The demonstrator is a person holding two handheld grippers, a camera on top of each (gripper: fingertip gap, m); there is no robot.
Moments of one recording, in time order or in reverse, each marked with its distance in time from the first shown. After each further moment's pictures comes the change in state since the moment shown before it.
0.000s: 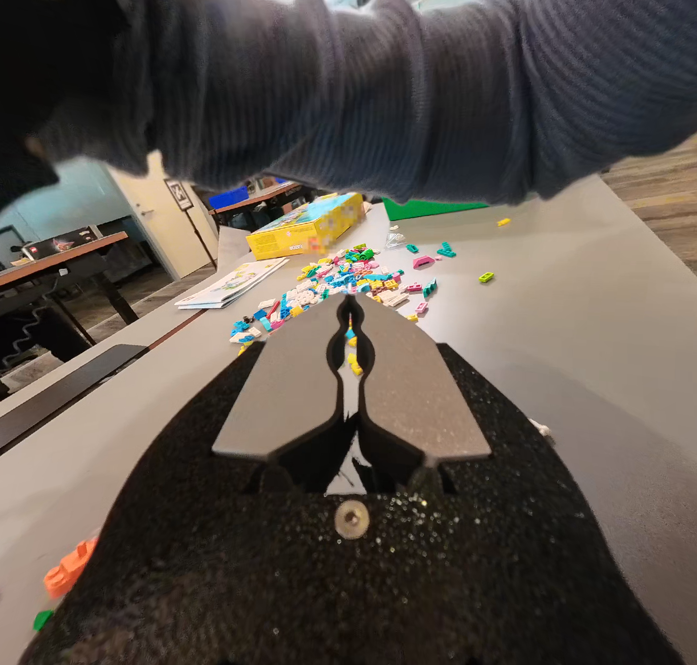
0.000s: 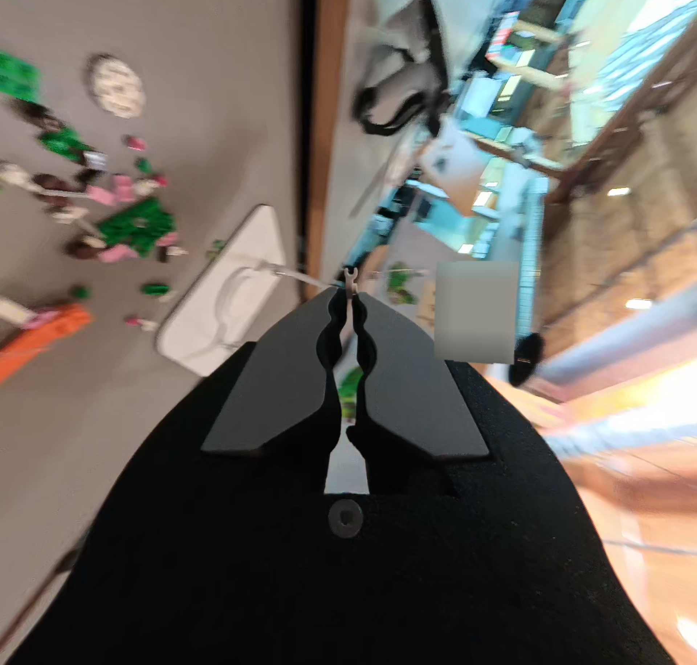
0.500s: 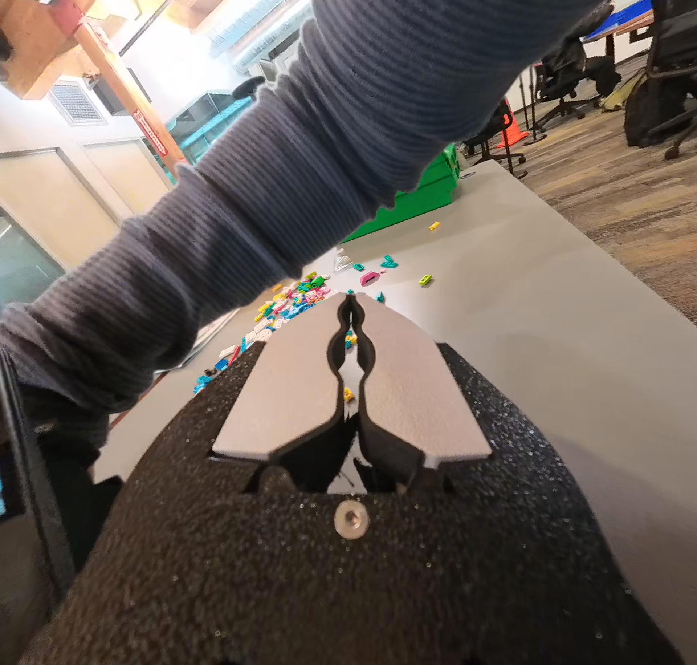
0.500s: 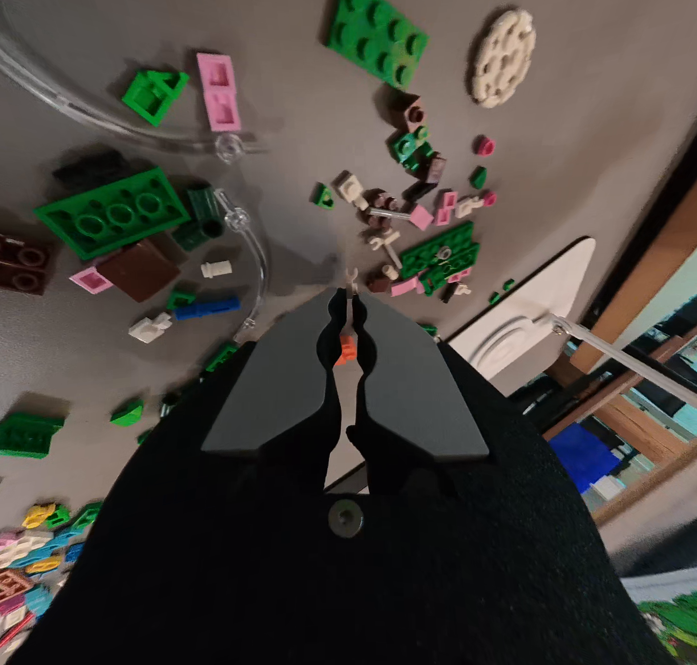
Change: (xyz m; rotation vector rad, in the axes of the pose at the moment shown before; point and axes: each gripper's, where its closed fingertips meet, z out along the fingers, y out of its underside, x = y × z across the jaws) left arm 0.040 -0.012 -0.004 0.082 0.192 0.146; right arm -0.178 -0.001 0.035 0.060 -0.739 0.123
